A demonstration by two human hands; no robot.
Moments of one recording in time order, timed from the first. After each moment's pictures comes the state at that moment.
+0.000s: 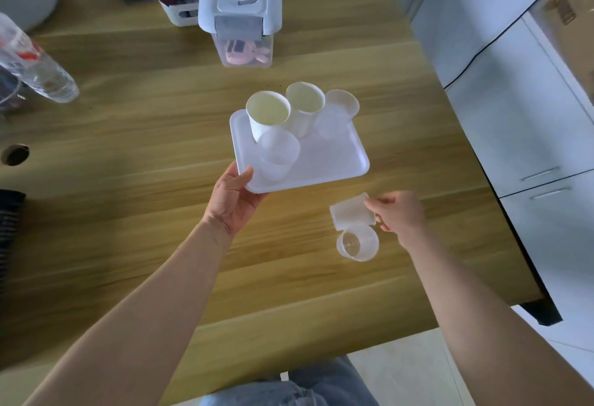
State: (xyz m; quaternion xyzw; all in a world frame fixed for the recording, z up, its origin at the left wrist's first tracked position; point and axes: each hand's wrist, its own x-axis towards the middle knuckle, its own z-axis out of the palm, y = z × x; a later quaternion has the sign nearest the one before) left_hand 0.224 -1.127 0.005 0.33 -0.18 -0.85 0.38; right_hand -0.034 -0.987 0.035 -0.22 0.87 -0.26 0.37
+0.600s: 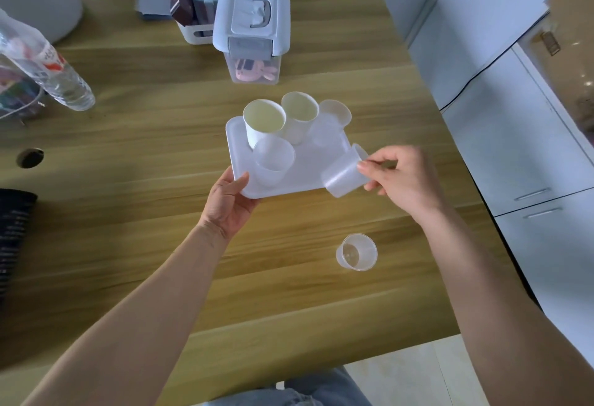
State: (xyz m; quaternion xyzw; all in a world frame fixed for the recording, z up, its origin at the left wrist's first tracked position) left_hand 0.237 -1.131 0.022 0.33 -0.18 -0.84 0.40; right_hand -0.016 -1.025 0.142 -0.45 0.79 -0.33 0.26
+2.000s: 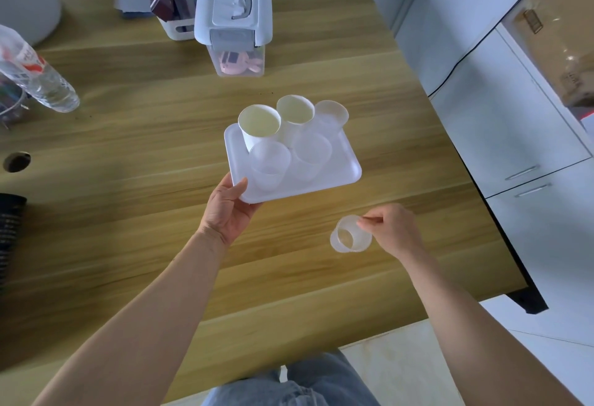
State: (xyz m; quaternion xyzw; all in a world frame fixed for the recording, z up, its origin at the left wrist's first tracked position) left_hand 0.231 -1.101 0.021 0.35 -0.18 -0.84 0.36; right_hand -0.023 -0.943 0.043 -0.40 0.85 -0.15 0.29
